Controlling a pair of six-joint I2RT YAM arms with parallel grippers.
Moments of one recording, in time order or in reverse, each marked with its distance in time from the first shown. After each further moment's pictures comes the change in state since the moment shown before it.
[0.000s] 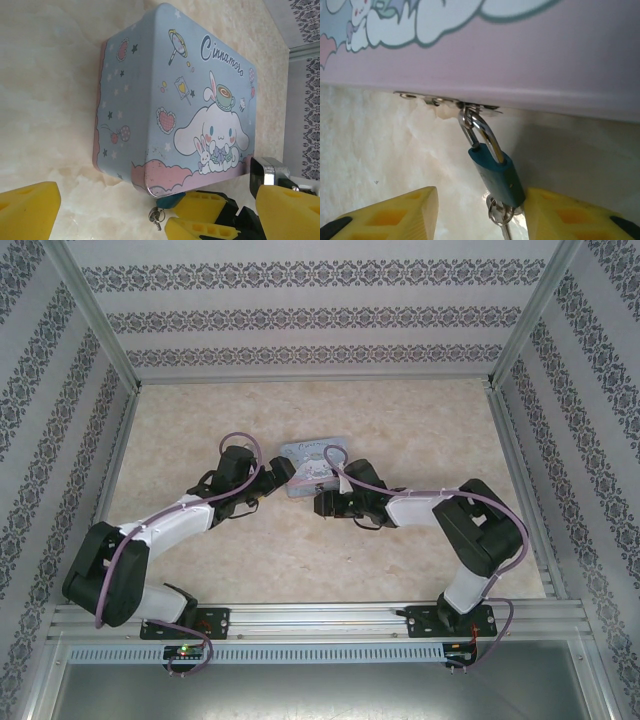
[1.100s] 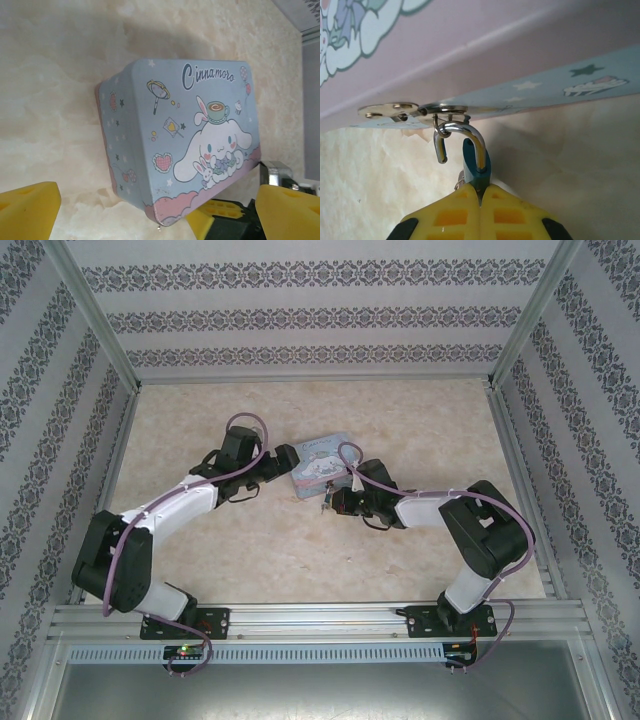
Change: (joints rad) left arm 0.005 0.085 0.213 -0.192 -0.017 0.170; right arm -0.080 -0.039 -0.072 0.043 0.021 0.043
